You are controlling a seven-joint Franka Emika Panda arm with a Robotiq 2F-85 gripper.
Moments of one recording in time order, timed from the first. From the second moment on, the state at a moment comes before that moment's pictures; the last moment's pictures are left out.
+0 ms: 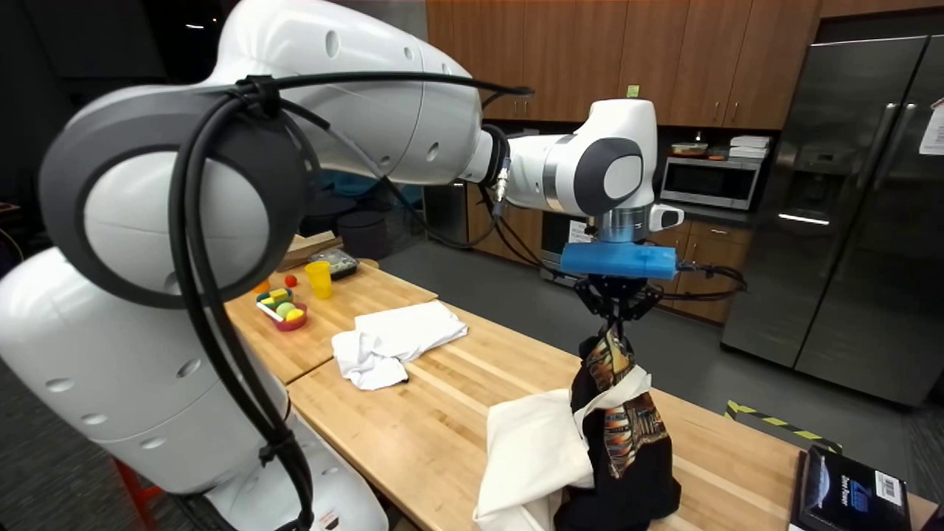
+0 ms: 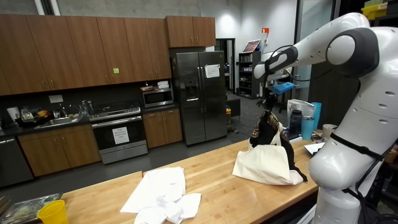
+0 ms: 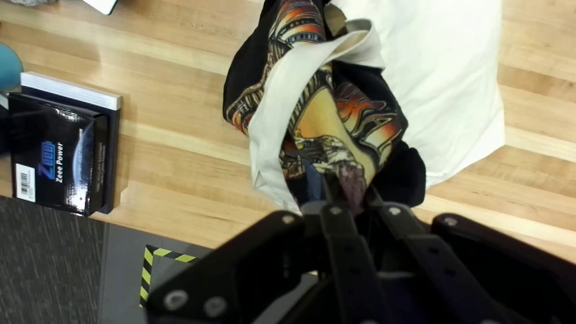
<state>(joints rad) -0.19 -0.25 -0.27 -2.16 -0.17 1.97 -0.42</state>
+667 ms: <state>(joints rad) -0.19 -0.24 -0.24 -2.17 -0.20 1.97 -0.37</state>
